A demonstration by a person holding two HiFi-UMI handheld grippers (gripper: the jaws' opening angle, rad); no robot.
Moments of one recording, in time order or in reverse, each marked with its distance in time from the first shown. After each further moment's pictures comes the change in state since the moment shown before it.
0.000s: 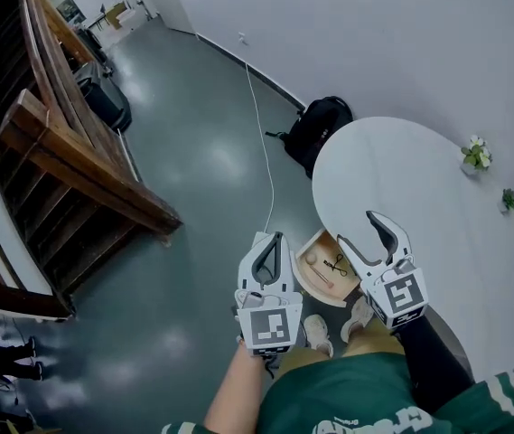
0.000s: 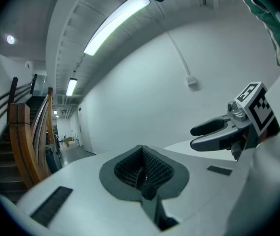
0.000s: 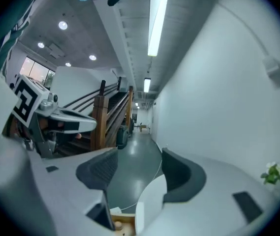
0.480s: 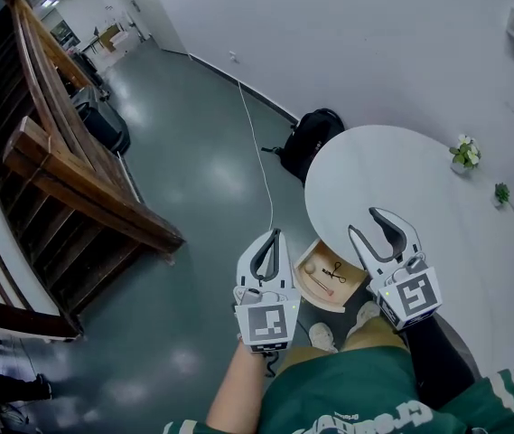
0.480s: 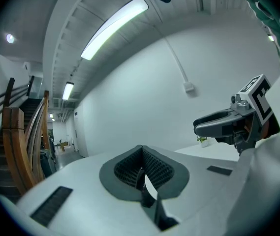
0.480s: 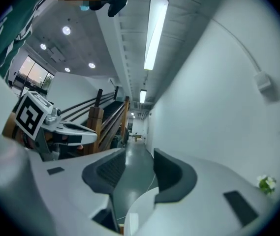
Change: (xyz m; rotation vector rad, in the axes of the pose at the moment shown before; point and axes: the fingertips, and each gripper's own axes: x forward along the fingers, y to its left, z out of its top) left arm 0.015 -0.010 0.042 0.001 -0.068 -0.039; right arm -0.034 -0.033 0.056 -0.008 -0.111 -0.076
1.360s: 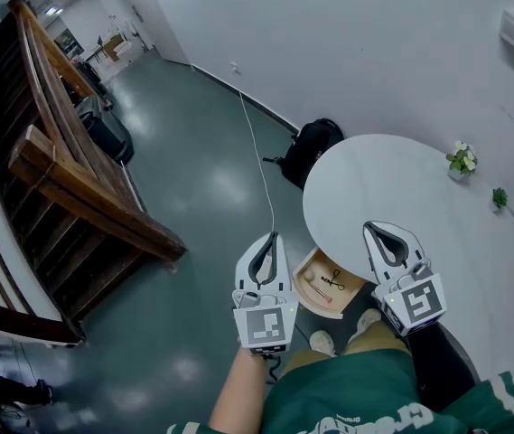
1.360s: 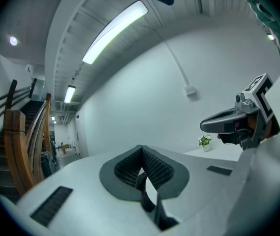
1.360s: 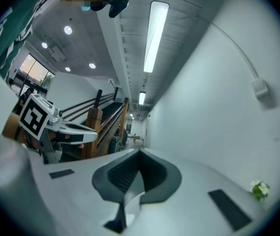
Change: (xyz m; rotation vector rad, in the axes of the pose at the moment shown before) left arm 0.002 -0.006 0.020 0.002 -0.044 0.021; right arm -0.020 -0.015 0.013 -0.022 -0.043 -0.003
